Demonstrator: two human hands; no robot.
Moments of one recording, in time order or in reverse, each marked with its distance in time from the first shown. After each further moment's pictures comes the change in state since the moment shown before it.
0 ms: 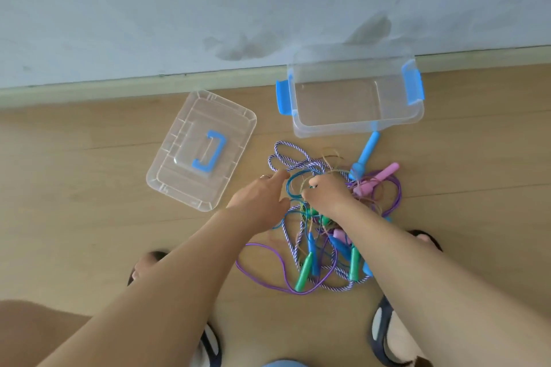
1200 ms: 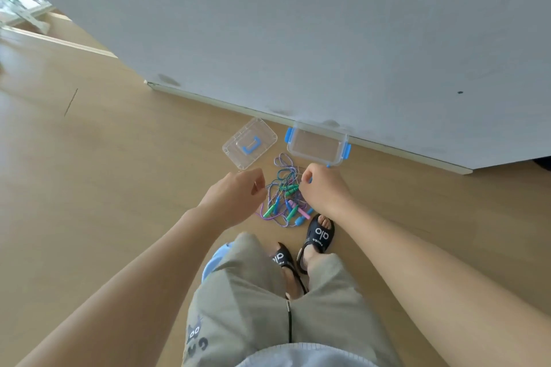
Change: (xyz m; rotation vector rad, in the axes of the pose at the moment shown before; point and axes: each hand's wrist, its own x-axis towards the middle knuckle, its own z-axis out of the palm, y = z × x) left_hand -0.493 0.381 -0.271 -0.246 0.353 -0.378; right_hand -0.535 -0.056 -0.403 -0.218 -0.048 -0.387
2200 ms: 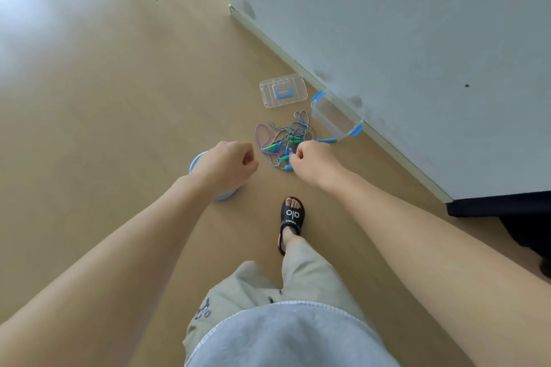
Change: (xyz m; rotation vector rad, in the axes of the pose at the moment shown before) left_hand -0.322 0.101 0.191 -0.228 0.298 -0.391; right_hand -0.255 0.140 0.043 -0.440 -0.172 -0.430
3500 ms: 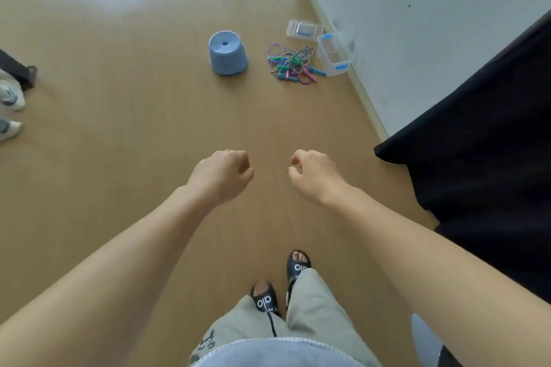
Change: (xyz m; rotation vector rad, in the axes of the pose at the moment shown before) left_hand -0.689 0.392 0.496 -0.180 0.215 -0.337; right_hand -0.656 0.553 0.121 -0.337 -0.066 -0.452
